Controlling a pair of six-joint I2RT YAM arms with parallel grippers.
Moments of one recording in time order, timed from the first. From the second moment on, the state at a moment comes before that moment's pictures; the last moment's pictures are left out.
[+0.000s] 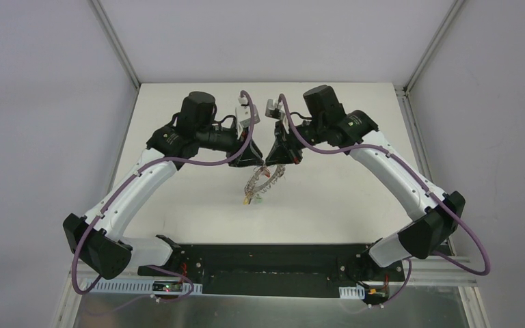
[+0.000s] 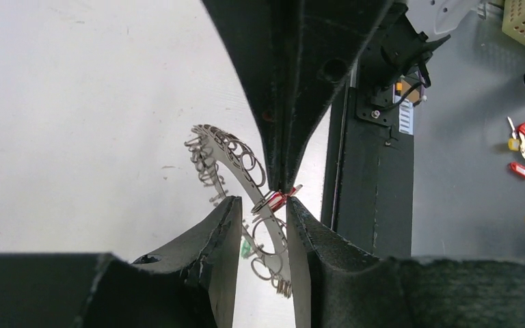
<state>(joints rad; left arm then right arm) -0.54 1.27 1.31 -0.58 0.84 0.17 0.67 1.50 1.58 -0.83 -0.87 -0.30</state>
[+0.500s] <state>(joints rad) -0.54 1.30 1.37 -0.74 0.94 0.54 0.67 1.51 1.58 -0.85 -0.88 -0.32</state>
